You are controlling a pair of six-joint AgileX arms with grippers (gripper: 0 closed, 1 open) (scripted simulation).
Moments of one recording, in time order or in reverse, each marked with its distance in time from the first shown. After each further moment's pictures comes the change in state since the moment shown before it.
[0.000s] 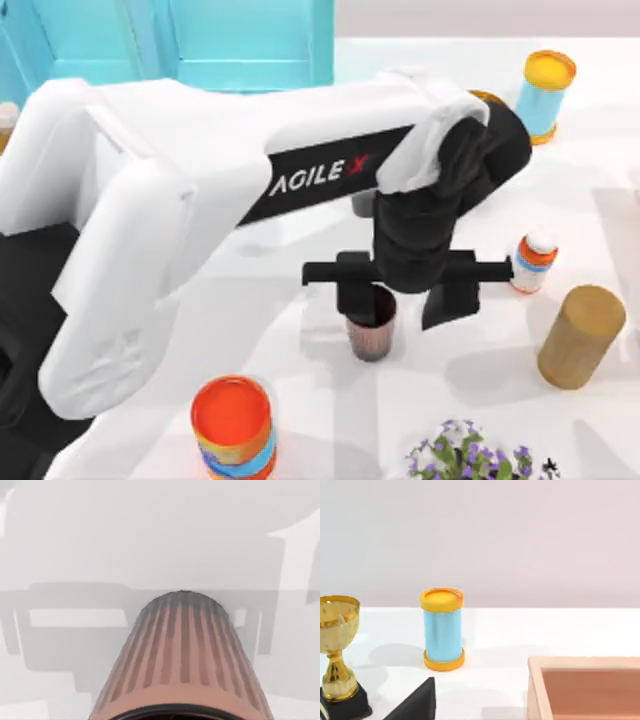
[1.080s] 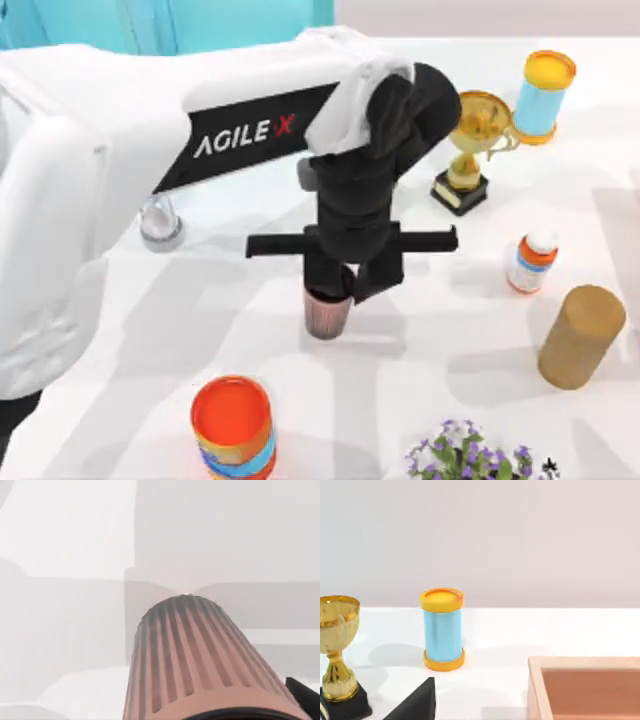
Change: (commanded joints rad) left arm 0.112 -0.104 -0.103 0.002 0.011 0.087; right arm 0.000 0.000 0.000 0.000 0.000 0.000
